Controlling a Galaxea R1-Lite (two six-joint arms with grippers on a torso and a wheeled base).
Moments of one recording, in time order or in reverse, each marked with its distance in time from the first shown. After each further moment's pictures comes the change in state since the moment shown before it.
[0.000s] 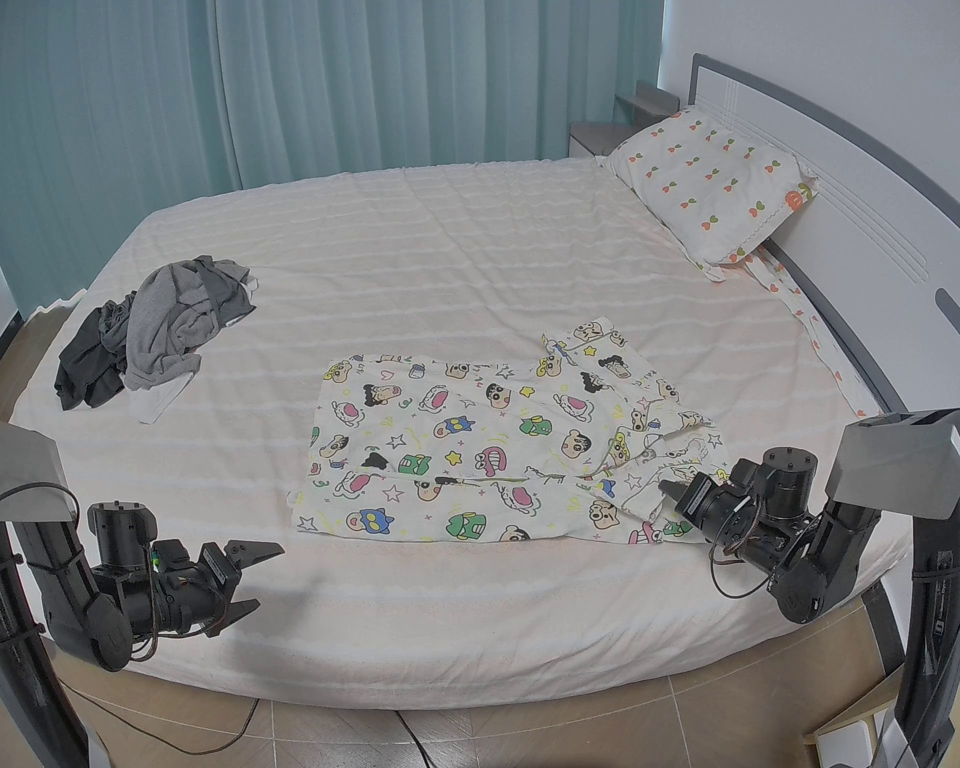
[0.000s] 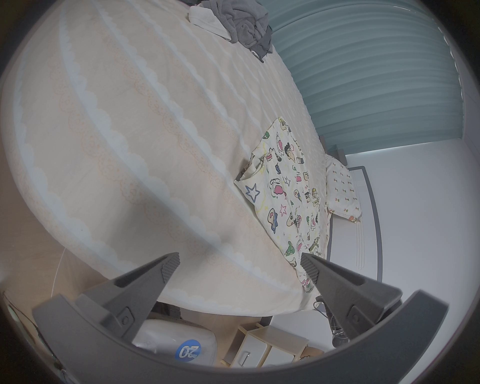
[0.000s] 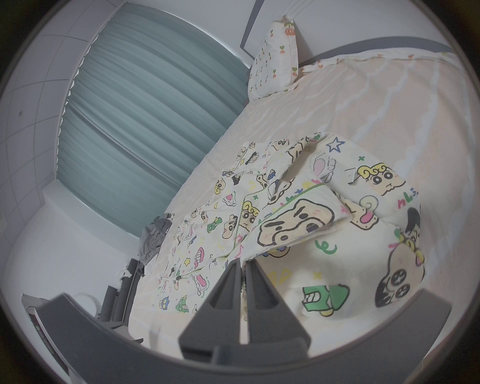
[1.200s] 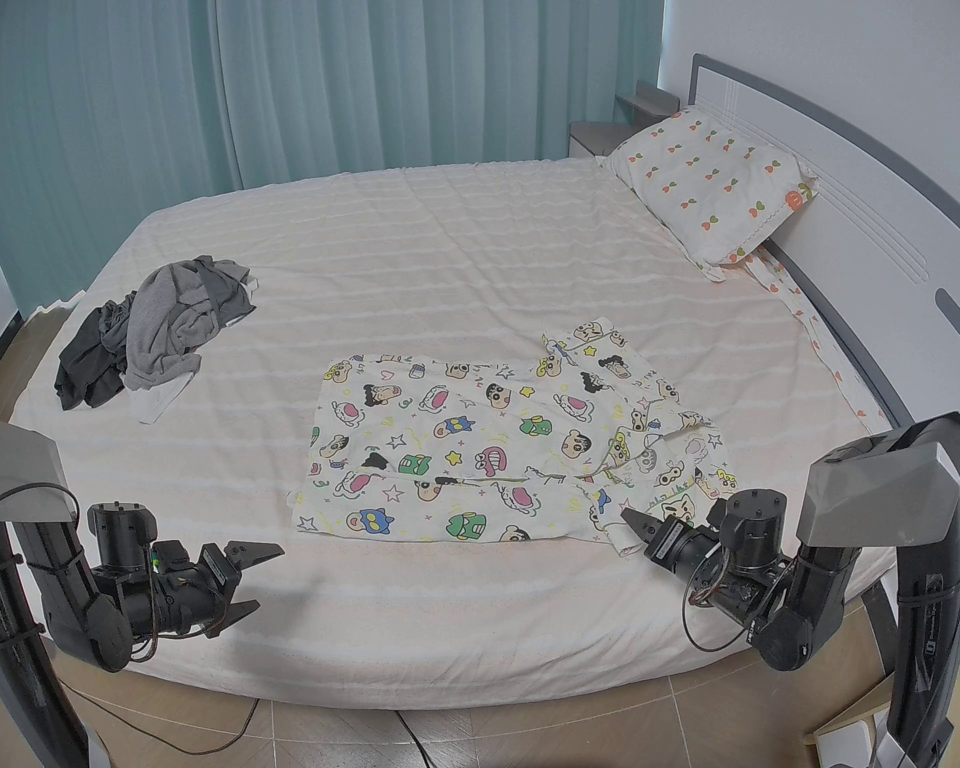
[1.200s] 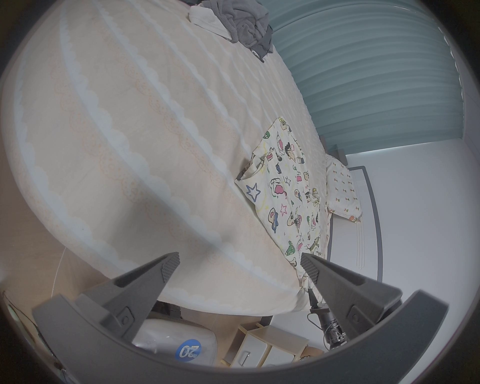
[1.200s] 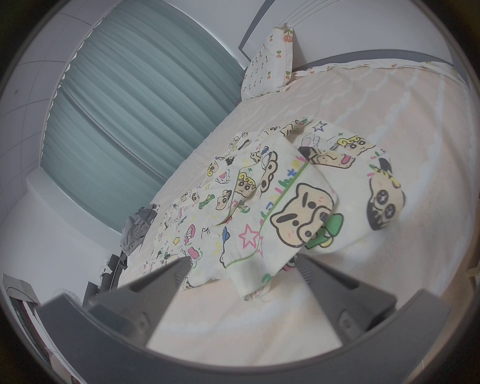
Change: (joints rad) left arm 0.000 0.000 0.003 0.000 0.000 0.001; right arm 0.153 0.005 0.160 -0.088 -0.223 -0.002
